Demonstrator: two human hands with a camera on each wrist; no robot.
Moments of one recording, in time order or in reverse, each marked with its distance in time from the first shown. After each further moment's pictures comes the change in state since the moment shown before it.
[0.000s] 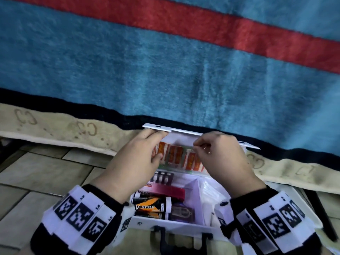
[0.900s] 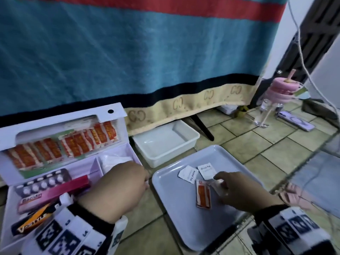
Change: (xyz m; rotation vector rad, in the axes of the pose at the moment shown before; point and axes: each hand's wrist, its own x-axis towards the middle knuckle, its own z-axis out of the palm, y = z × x) left_hand -0.032 0.131 0.126 0.460 -0.668 0.595; right_hand -0.266 0.174 -0.049 -0.255 -0.392 0.787
